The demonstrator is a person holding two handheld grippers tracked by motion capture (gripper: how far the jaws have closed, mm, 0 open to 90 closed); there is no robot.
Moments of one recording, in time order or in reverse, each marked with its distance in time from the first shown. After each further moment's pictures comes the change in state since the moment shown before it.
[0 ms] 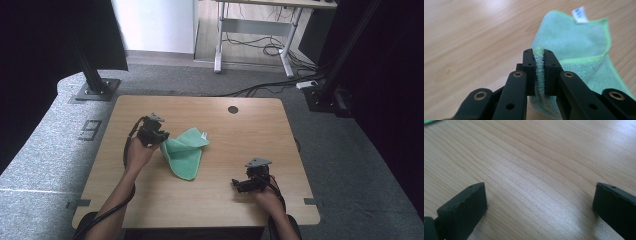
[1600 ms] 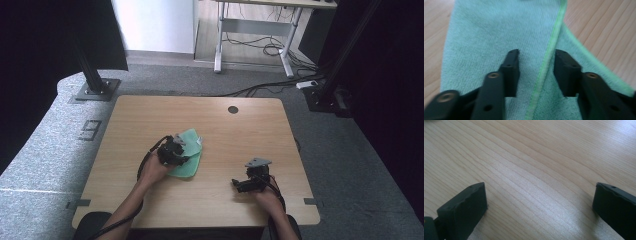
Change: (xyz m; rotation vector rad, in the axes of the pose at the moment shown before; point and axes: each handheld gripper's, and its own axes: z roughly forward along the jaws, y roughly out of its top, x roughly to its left) left arm -0.071 -0.021 0.050 0.084 -0.129 0.261; right arm 0.000 0.000 0.000 0.001 0.000 0.001
